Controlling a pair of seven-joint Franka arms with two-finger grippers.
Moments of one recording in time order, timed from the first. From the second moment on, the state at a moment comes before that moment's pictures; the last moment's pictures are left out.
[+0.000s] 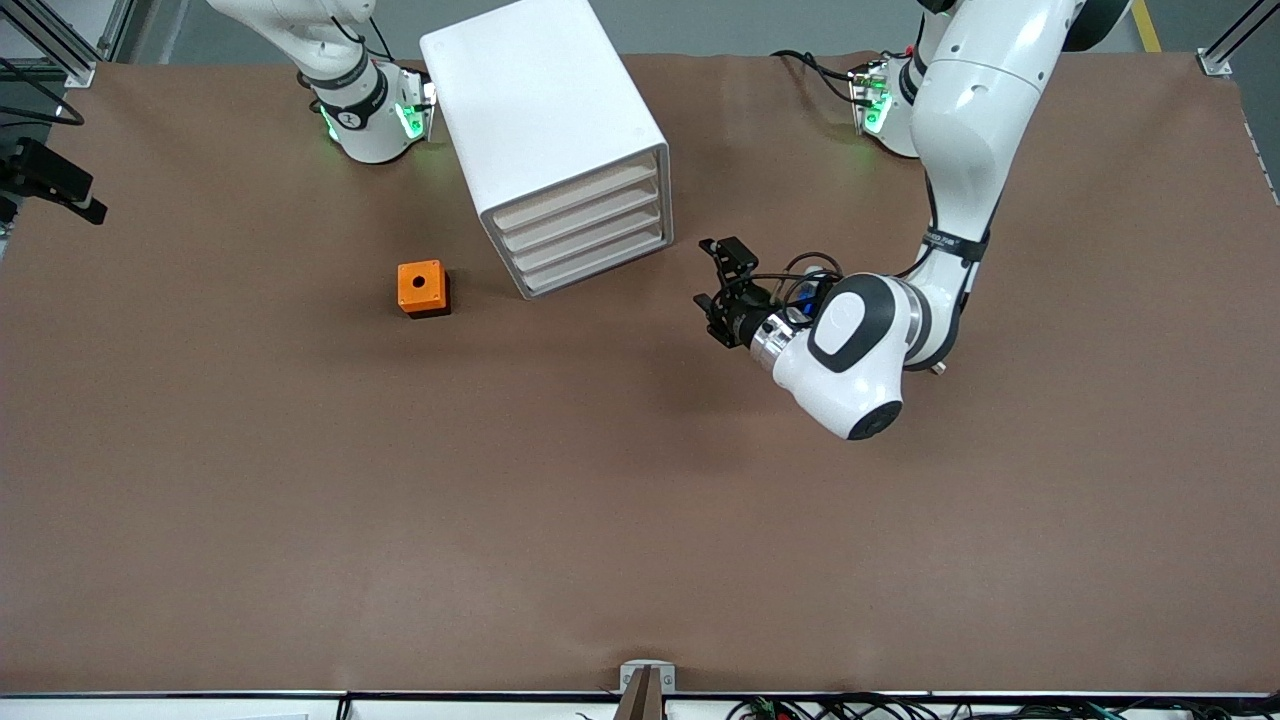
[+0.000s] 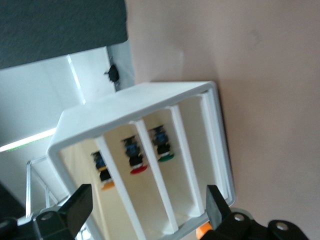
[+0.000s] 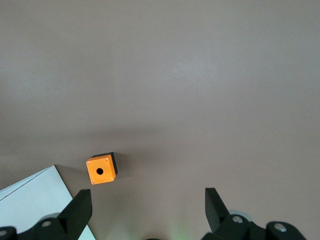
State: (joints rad) left arm -0.45 0.69 0.00 -1.48 -0.95 1.41 -2.08; right arm -0.09 -0.12 -0.02 -1.61 0.01 1.48 -0.06
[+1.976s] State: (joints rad) left arm -0.60 0.76 -0.13 -1.54 -1.11 1.34 -2.28; right arm -0.09 -0.12 -0.02 -1.61 0.02 1.49 -0.06
